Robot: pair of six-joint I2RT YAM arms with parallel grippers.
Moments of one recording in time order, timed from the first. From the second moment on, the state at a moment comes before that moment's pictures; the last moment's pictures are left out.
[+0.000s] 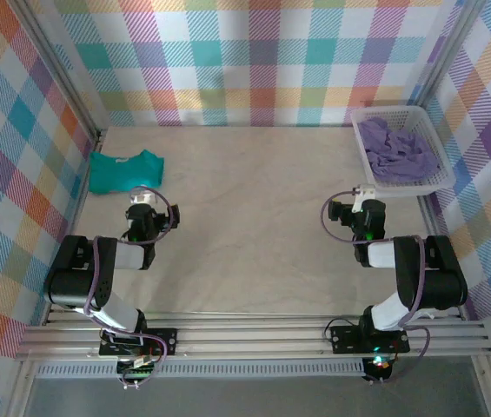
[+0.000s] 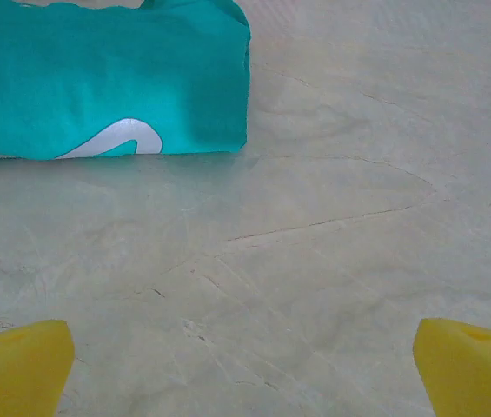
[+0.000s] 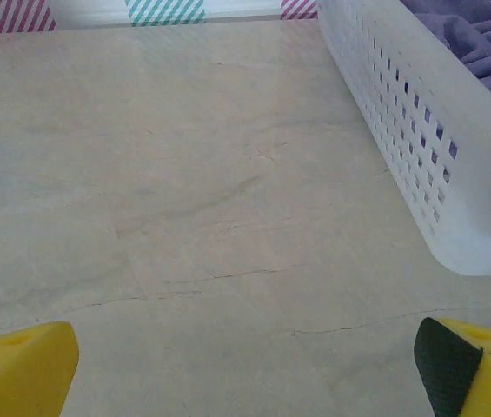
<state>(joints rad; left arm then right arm) -0.07 1.57 0.40 0.71 -0.14 -0.11 0.03 1.54 0.39 0.74 0.03 0.05</state>
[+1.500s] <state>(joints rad) -0.13 1.06 0.75 0.06 -0.08 -0.55 0.07 1.14 0.77 0.05 -0.04 0.30</state>
